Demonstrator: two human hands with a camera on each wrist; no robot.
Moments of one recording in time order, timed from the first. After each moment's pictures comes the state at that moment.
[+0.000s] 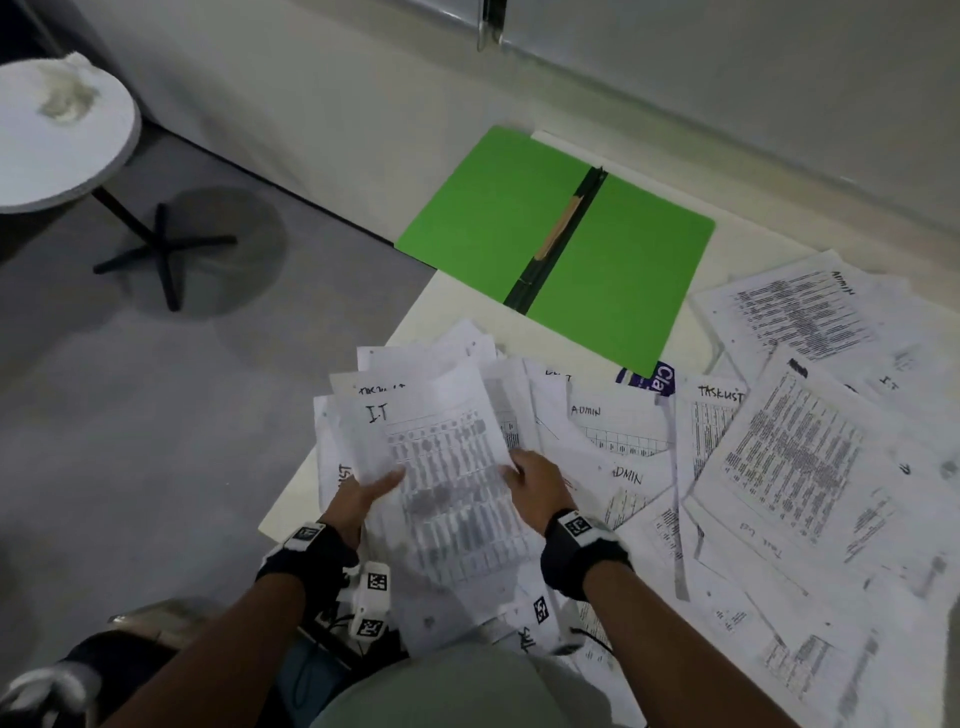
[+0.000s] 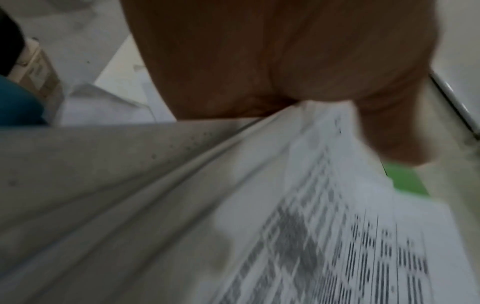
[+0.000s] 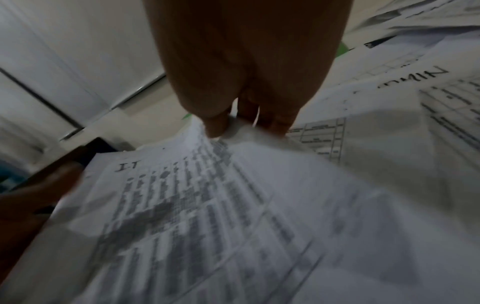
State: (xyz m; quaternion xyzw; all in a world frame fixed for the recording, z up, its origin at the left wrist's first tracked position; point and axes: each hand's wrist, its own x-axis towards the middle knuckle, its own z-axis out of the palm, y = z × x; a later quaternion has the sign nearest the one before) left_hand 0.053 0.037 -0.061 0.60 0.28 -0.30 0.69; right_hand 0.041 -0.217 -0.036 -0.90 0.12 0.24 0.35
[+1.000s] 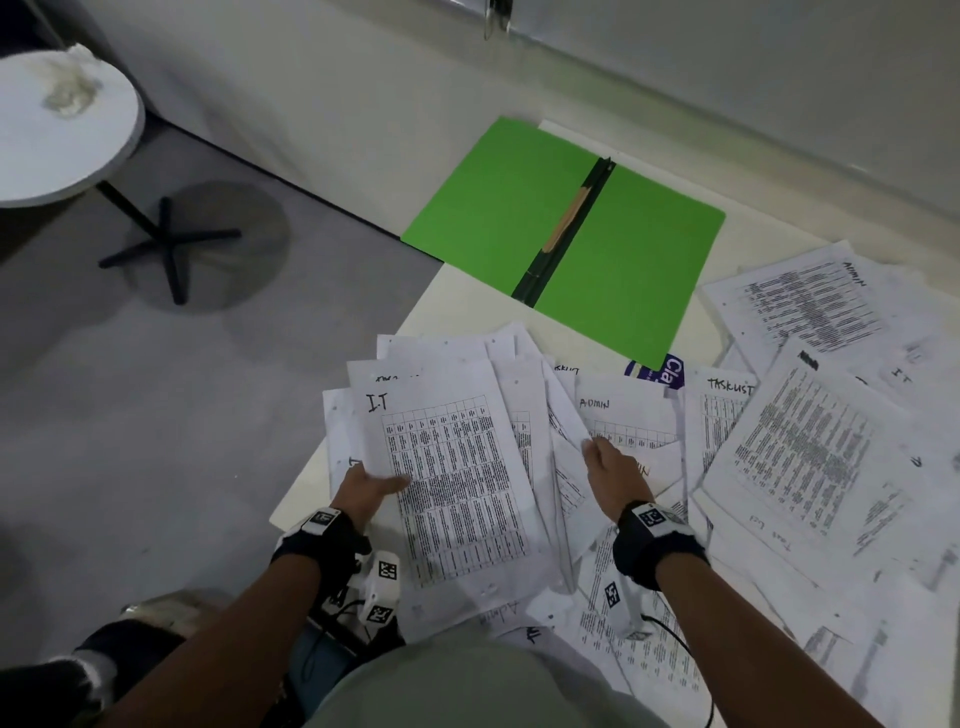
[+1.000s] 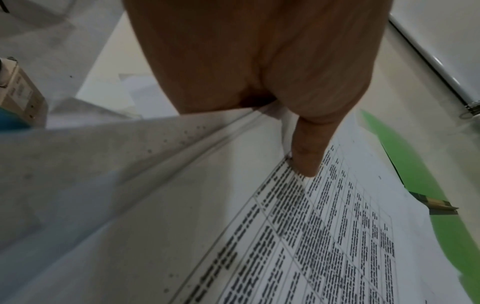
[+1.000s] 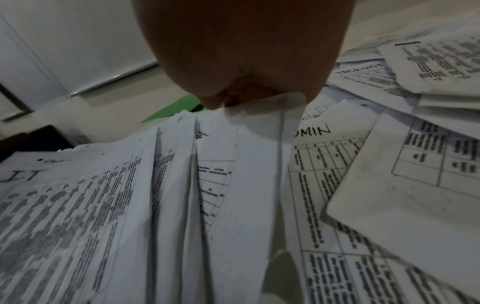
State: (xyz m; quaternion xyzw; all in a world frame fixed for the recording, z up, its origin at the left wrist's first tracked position) left_hand 0.060 0.037 -0.064 0.68 0.27 -0.28 0.63; right_hand 0.034 -0.285 -0.018 -0.88 0.26 0.25 0.30
